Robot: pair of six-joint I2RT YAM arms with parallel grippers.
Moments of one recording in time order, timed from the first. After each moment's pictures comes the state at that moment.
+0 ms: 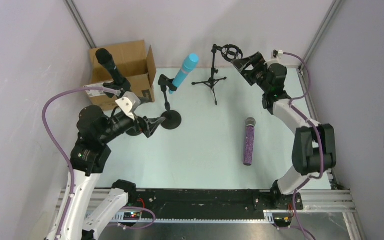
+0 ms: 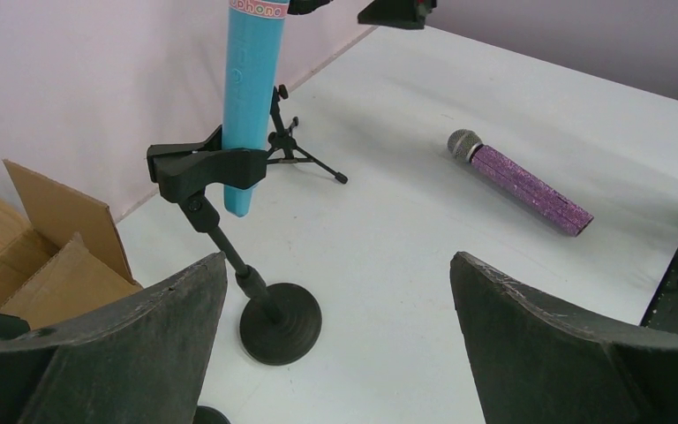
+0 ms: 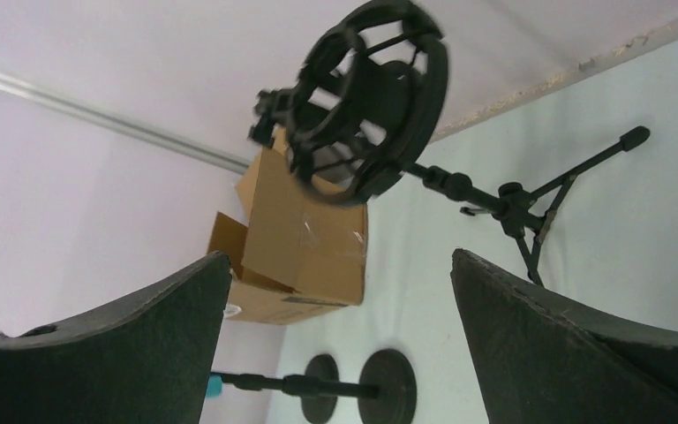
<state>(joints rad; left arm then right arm) -0.25 0.71 1.04 -0.42 0.58 0.18 0.16 1.59 1.13 0.45 -0.30 0.95</state>
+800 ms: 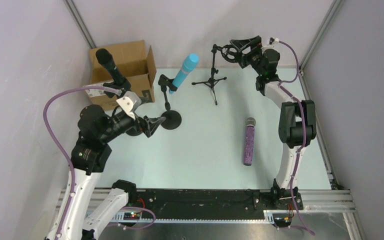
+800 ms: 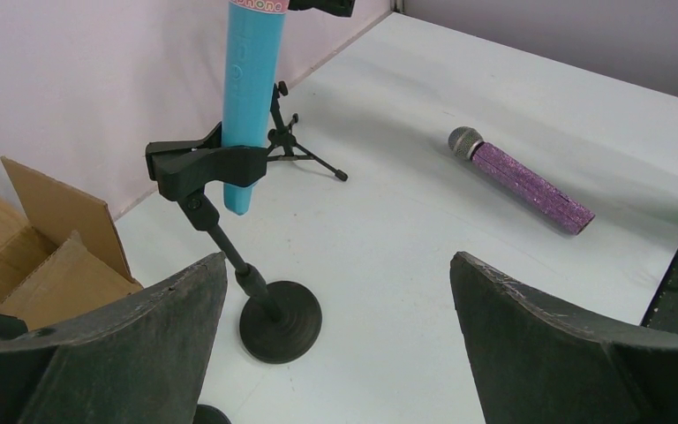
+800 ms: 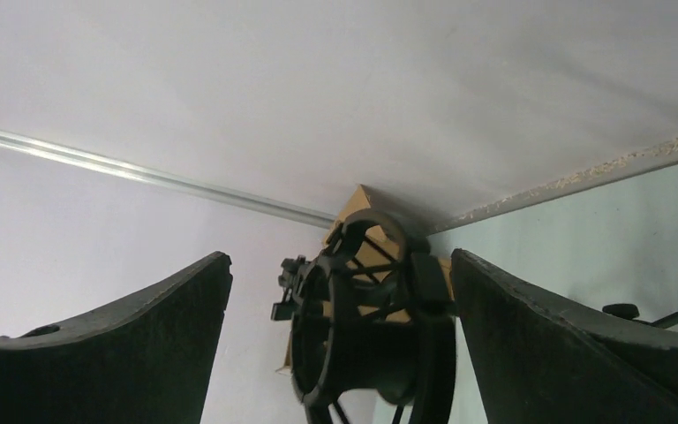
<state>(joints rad) -0.25 0.72 1.04 -0.42 0.58 0.18 0.12 2.03 1.57 0.59 -0.36 1.27</state>
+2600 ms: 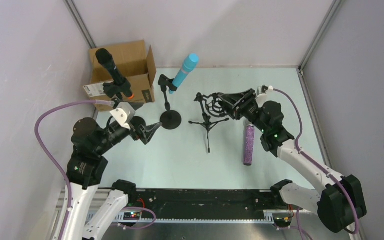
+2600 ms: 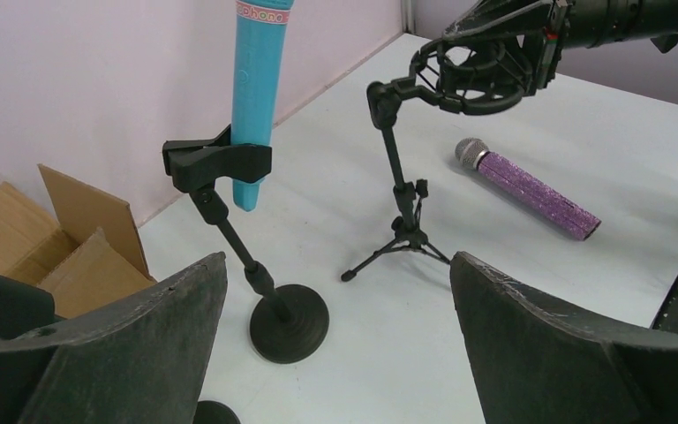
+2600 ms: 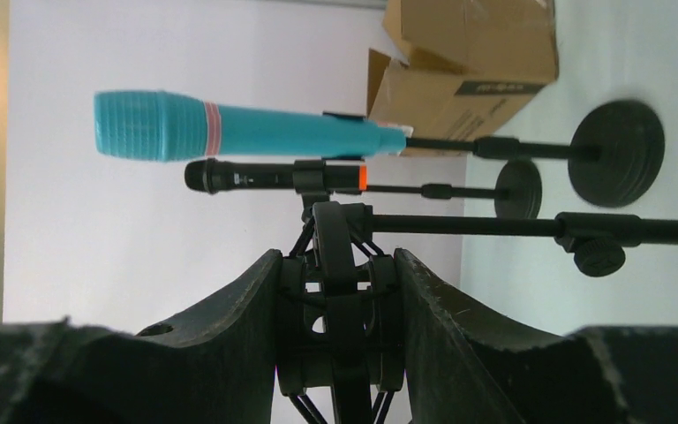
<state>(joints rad) -0.25 0.59 0.99 -0.42 0.55 0.18 0.43 1.10 0.71 0.42 -0.25 1.46</state>
